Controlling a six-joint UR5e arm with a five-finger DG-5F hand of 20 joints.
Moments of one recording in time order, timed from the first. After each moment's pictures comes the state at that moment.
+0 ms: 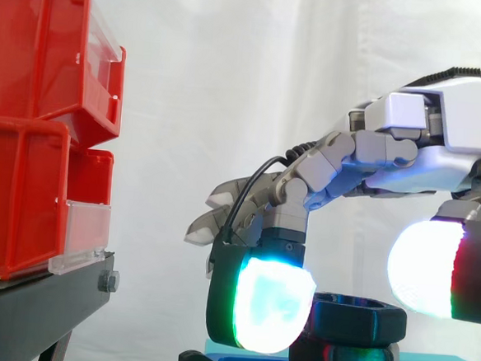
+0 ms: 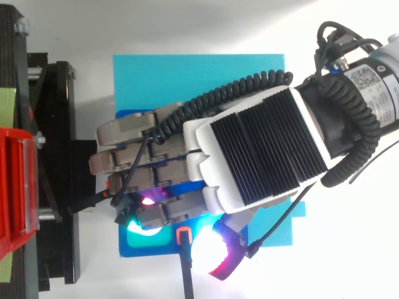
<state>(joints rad) 0.01 -2.30 -1.04 -3.00 -2.02 -1.49</state>
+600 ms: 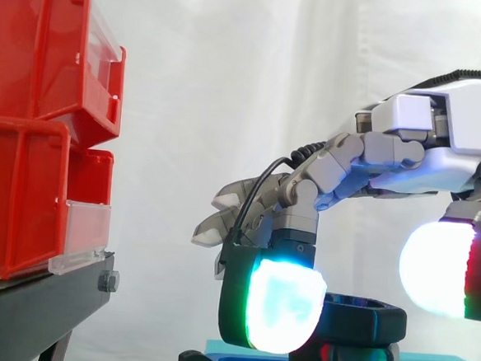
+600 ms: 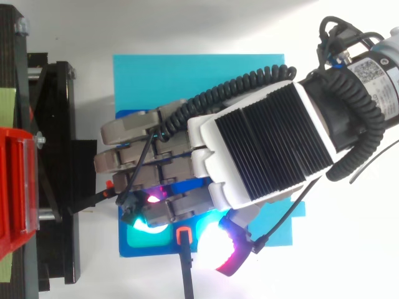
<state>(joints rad) 0.00 -2.30 -1.04 -3.00 -2.05 -1.50</state>
